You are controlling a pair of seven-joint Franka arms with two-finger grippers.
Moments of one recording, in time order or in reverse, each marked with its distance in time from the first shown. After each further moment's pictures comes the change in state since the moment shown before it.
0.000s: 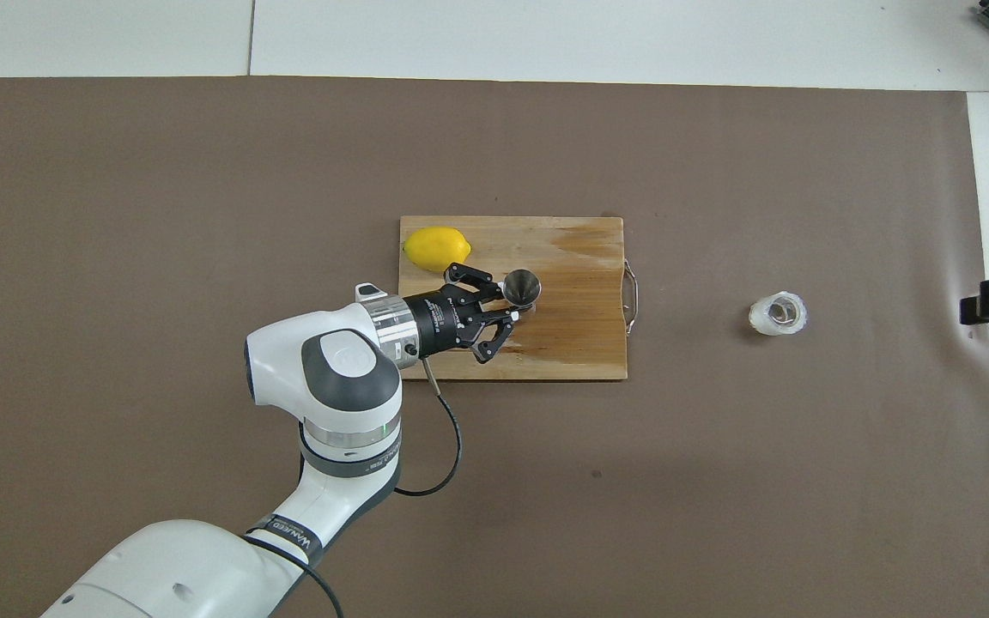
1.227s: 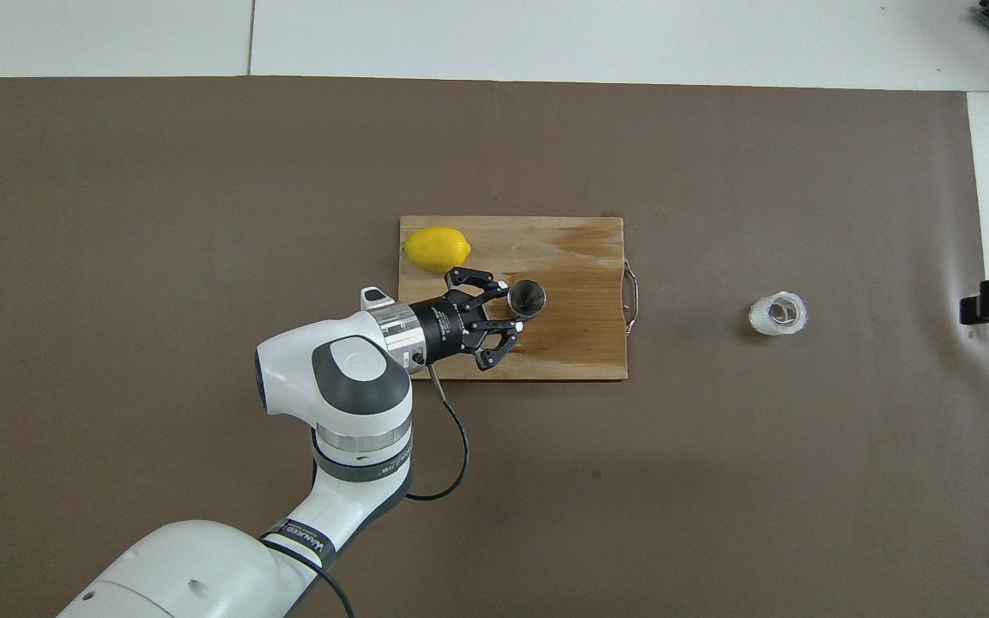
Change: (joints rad) left arm -0.022 0.014 0.001 0.000 -0.046 0.035 0.119; right arm 0.000 0.000 0.000 0.000 0.000 0.000 0.000
